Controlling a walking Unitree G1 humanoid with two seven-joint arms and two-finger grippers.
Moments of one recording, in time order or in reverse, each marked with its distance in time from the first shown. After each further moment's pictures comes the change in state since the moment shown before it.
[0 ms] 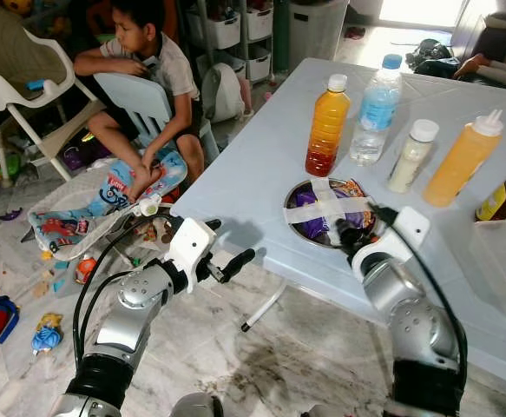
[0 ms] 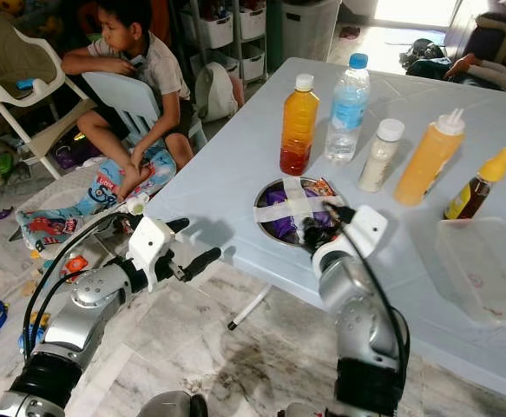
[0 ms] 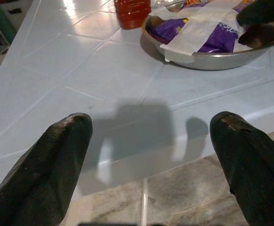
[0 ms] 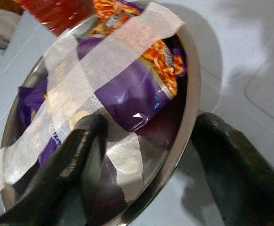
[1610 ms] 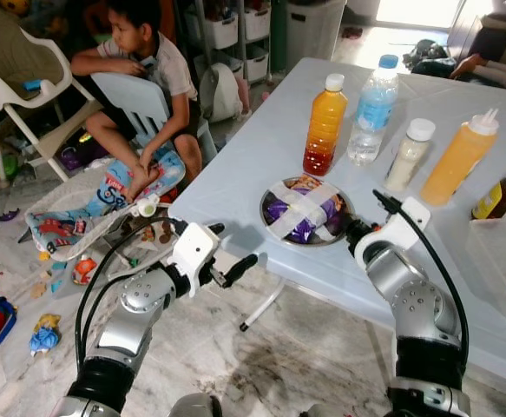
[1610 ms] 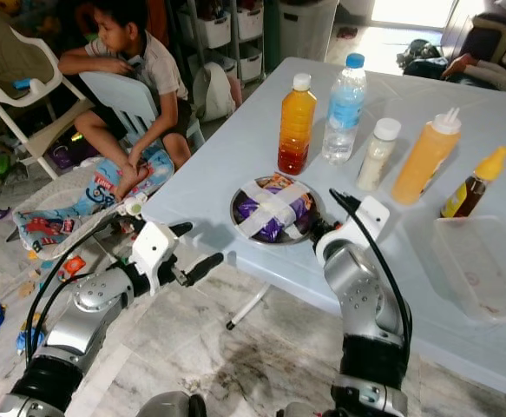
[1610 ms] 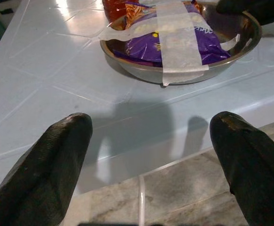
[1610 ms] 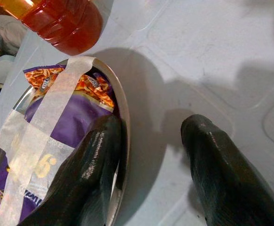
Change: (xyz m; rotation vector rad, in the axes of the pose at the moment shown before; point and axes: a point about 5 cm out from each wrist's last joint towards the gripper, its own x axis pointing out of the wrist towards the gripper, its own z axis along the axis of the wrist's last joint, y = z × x) left arm 0.001 -0.005 -0.002 0.020 0.007 -0.019; right arm 0.019 0.001 0.014 0.016 0.004 0.058
